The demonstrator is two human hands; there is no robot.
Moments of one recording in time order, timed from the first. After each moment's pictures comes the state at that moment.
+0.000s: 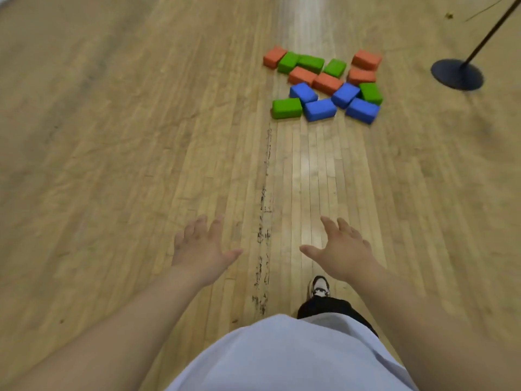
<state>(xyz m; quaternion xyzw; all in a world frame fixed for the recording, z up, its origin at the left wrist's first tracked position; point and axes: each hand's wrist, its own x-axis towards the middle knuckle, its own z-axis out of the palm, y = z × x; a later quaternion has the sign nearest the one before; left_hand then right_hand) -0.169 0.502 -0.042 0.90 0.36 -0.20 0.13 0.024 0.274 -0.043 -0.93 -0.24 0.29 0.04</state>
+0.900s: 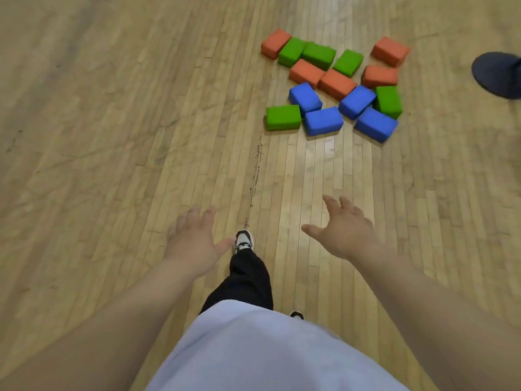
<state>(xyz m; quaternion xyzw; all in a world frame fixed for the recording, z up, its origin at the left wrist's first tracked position) 0.232 0.662 -0.065 0.88 0.40 -0.19 0.17 0.465 0.453 -0.067 -0.92 -0.27 0.29 0.01</state>
